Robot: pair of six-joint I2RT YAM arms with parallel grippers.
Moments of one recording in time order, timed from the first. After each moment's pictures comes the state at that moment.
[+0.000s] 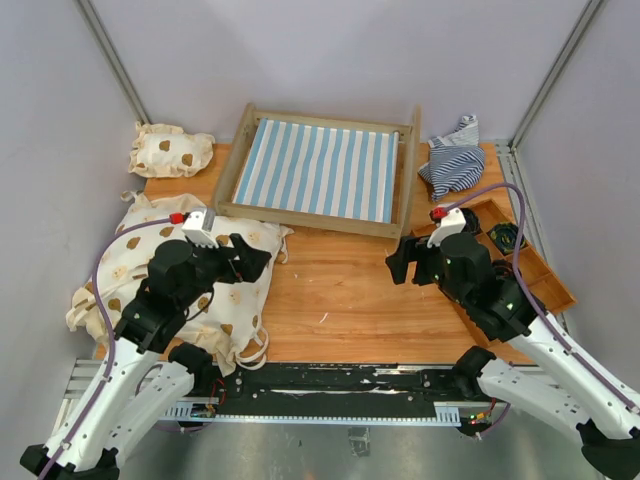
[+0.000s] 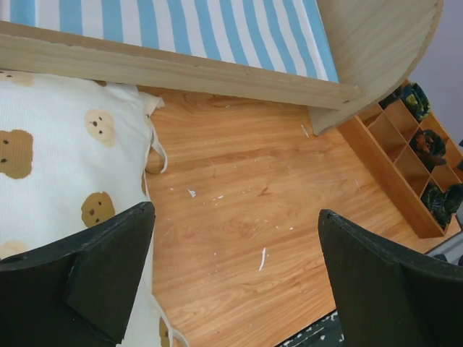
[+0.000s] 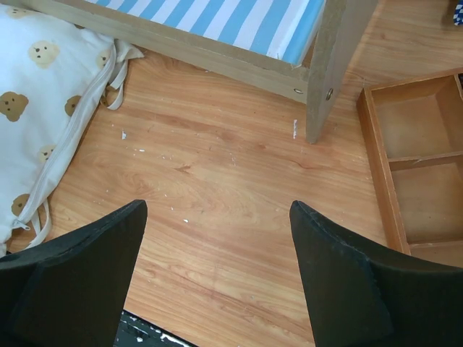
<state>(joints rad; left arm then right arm) -0.43 0.55 0.70 -0.45 0.06 -0.47 0.73 0.73 0.82 -0.56 0.26 0.40</state>
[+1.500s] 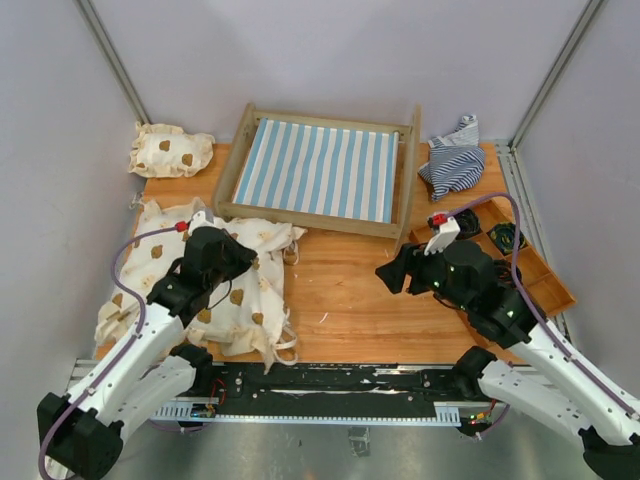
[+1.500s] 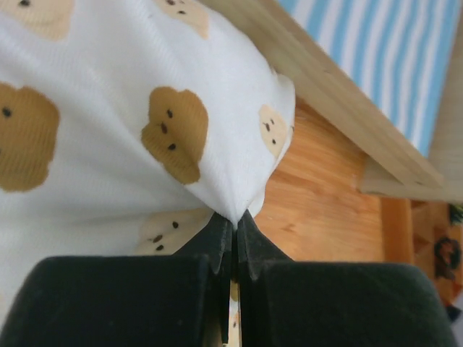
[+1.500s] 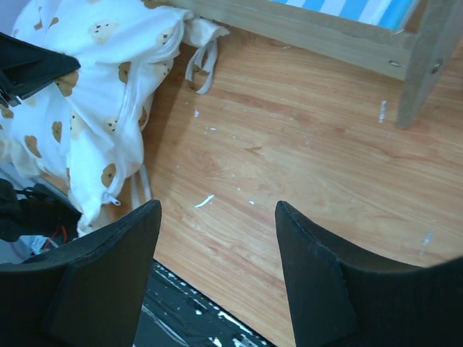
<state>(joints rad) -0.41 0.83 0.61 -0.38 -0.22 -0.86 0.73 0.66 0.75 -0.51 0.08 0.50</state>
